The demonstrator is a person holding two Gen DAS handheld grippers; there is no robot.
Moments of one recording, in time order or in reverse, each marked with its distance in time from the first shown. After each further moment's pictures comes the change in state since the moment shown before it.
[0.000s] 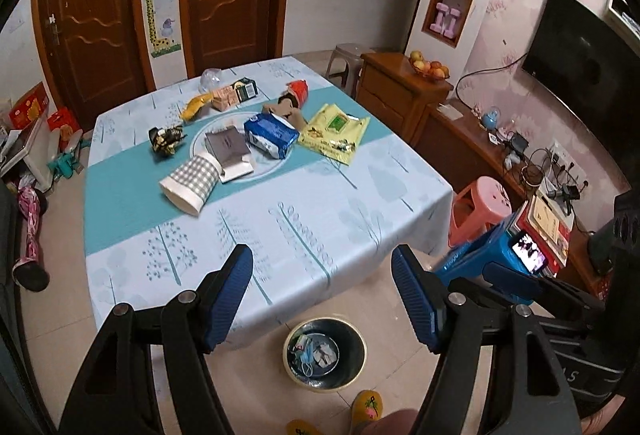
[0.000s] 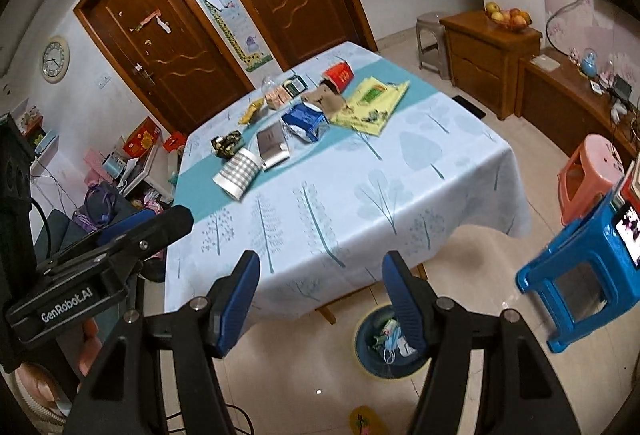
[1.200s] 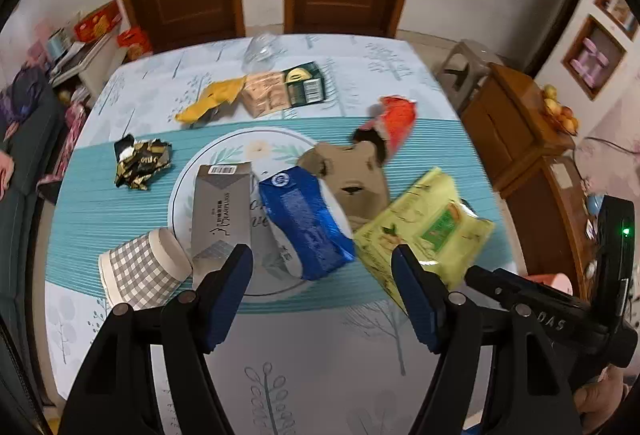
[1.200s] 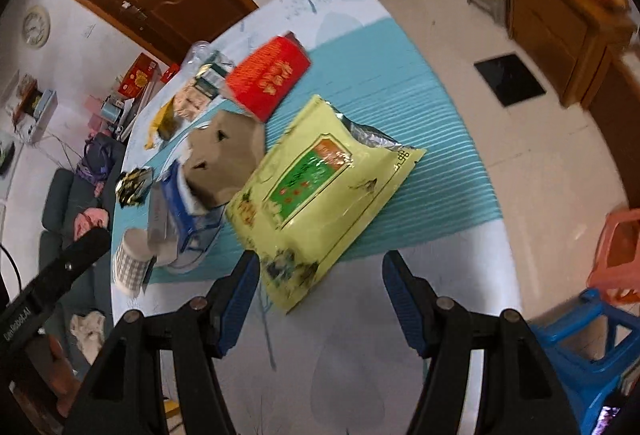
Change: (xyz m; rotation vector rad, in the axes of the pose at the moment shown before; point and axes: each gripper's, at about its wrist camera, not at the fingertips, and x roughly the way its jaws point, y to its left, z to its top) left arm 0.262 0.029 0.169 -0.382 0.152 0.309; right arm 0.286 -0.143 0.239 -0.054 0.407 0.130
